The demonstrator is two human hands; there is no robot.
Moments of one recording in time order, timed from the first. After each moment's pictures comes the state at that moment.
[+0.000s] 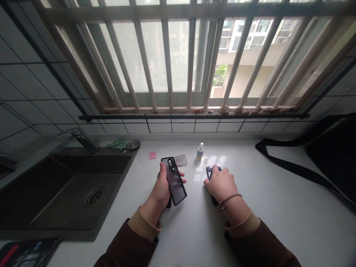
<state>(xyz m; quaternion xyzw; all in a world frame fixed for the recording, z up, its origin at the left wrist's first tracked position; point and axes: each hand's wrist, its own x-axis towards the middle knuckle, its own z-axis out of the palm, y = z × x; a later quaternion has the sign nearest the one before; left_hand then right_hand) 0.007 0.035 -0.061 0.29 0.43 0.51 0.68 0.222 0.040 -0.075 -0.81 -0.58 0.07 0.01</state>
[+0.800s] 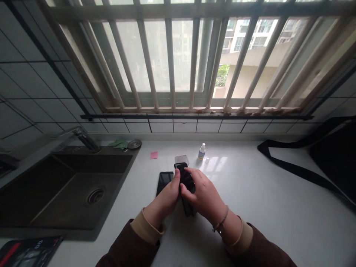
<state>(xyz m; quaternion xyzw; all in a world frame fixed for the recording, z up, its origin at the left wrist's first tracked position) 0.010 0.025 -0.086 0.35 0.36 0.43 0.75 0.165 0.005 -0.058 -0.50 -0.75 0.17 0.41</state>
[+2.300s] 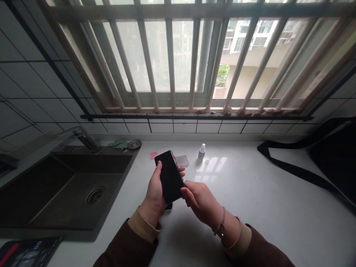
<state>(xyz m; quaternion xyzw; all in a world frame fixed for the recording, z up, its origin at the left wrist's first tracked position) -0.001 0.030 -0.033 0.18 0.35 0.56 0.73 0.167 -0.001 -0.059 -0.42 -0.77 0.34 0.35</state>
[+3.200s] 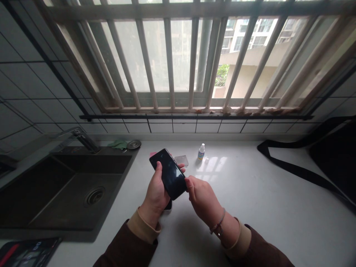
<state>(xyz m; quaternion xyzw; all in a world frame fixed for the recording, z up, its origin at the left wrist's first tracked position) 0.005 0.028 -0.037 0.20 0.34 0.59 0.70 0.162 0.004 -0.066 -0.54 -0.74 0.22 0.33</state>
